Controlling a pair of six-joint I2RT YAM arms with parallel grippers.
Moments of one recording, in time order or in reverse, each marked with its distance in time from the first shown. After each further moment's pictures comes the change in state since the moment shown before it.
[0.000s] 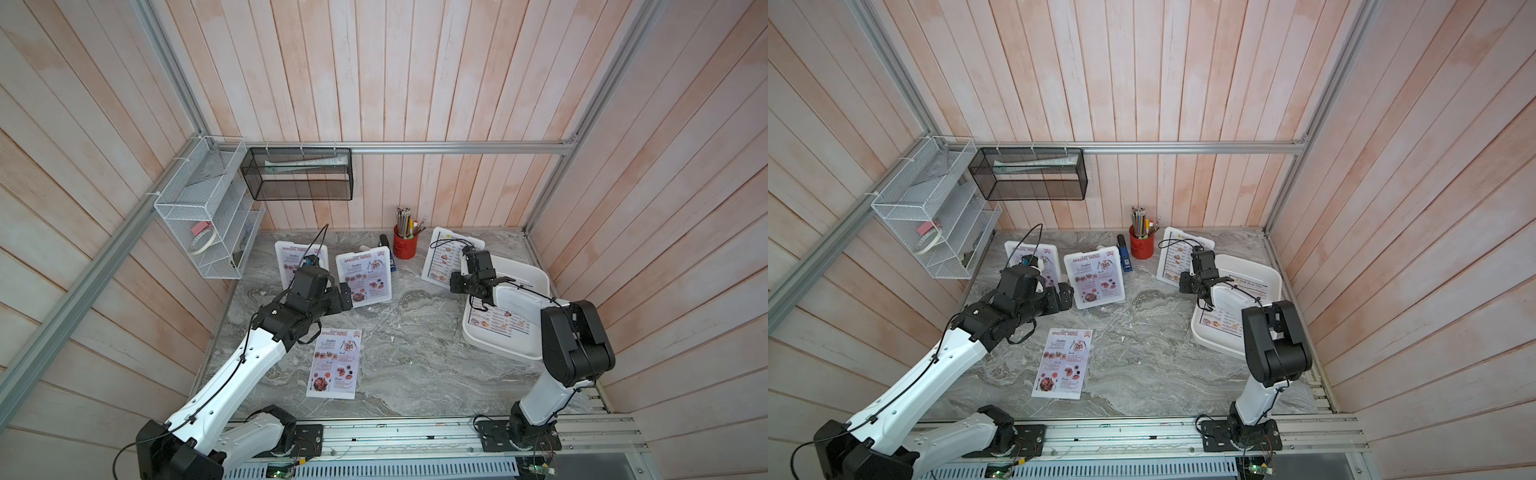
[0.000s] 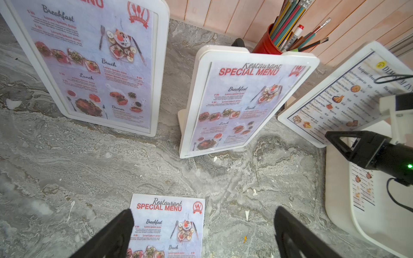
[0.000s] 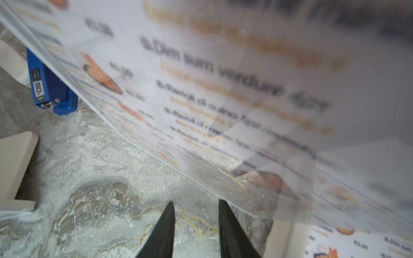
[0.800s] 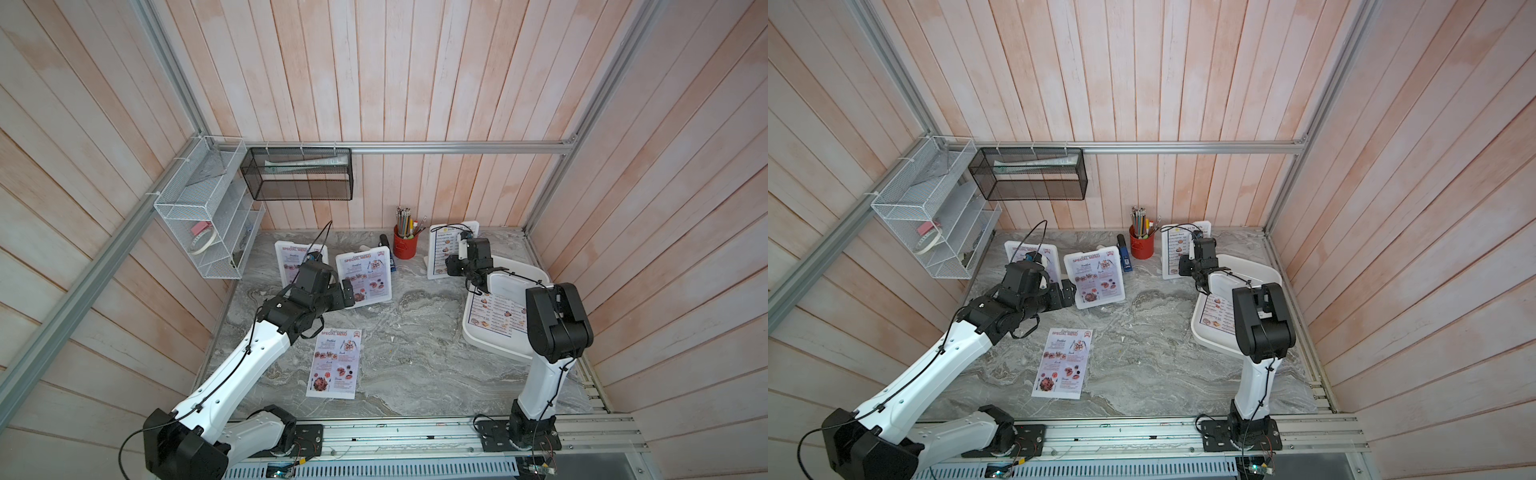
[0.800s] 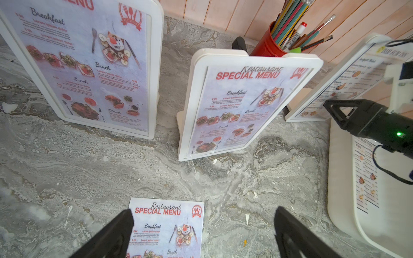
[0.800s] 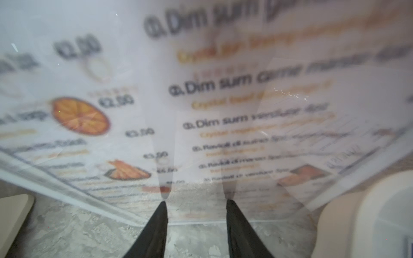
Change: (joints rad) left arm 0.000 0.048 0.037 -0.002 0.000 0.005; right arm -0.042 0.175 0.127 0.222 -0.085 -0.027
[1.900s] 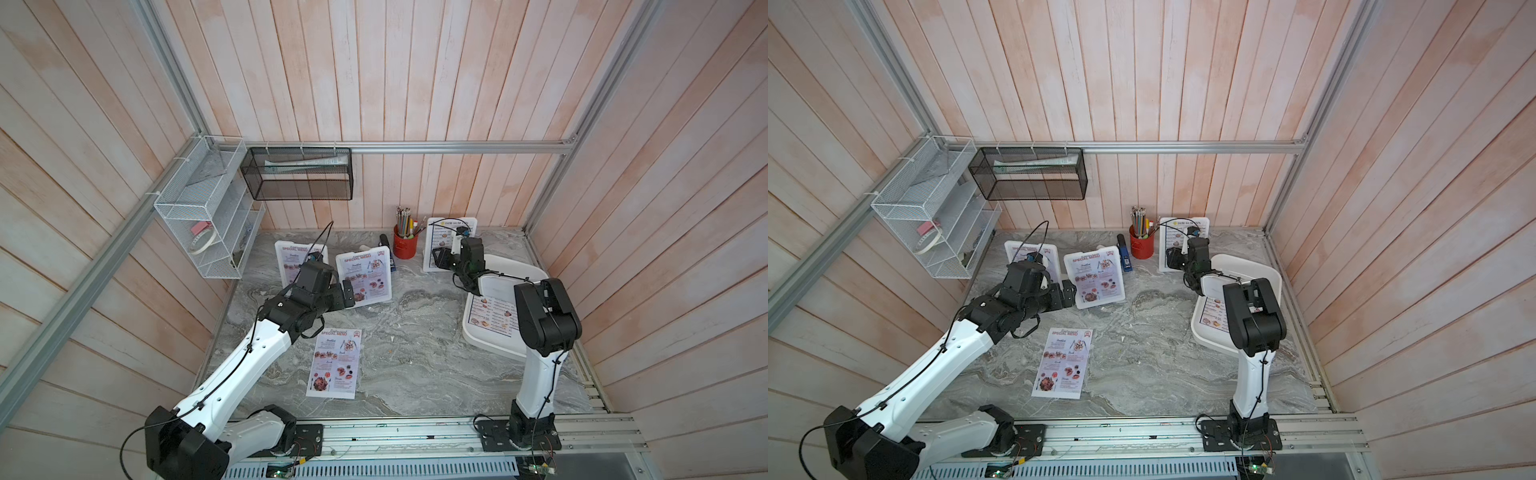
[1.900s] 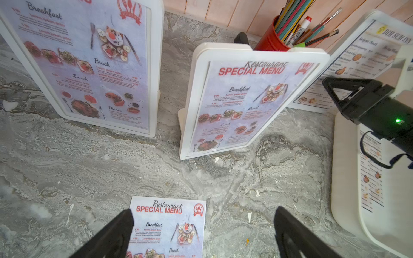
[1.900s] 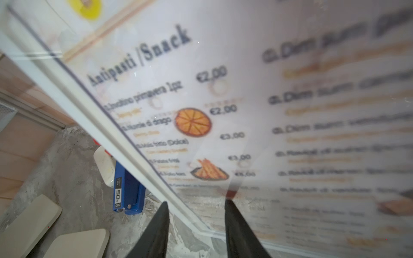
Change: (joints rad) left arm 0.000 0.008 0.000 -0.007 -0.002 0.004; right arm 0.042 0.075 0.015 0.263 -0.128 0.197
